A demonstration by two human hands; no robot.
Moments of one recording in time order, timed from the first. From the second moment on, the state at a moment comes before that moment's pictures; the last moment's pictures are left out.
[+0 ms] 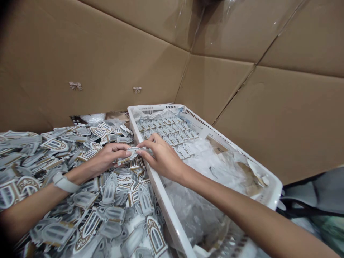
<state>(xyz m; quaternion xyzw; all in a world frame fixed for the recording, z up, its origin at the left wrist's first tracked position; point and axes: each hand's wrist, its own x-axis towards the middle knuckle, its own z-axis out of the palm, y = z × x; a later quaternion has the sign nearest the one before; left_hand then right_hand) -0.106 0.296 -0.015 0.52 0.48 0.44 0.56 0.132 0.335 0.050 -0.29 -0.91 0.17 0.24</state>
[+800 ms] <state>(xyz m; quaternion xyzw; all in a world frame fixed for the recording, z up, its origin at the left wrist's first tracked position) -0.105 0.297 -0.011 0.53 0.46 0.44 0.56 0.132 0.334 0.051 -0.30 -0.91 0.18 0.24</state>
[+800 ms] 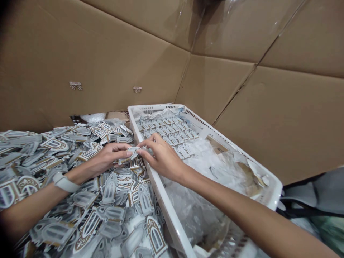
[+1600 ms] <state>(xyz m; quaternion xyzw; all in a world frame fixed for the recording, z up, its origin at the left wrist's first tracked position) -0.106 0.297 -0.017 0.57 0.44 0.43 0.54 0.132 0.333 0.051 -0.30 -0.91 0.18 0.24</state>
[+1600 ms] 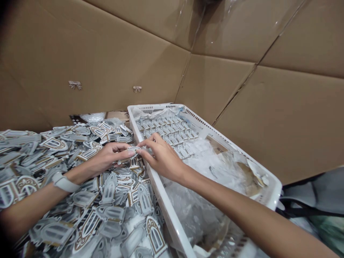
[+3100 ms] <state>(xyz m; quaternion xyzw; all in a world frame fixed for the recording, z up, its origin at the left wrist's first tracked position) -0.106 0.298 -0.016 0.52 0.44 0.43 0.59 0.134 0.331 0.051 -0.33 -0.90 0.18 0.22</state>
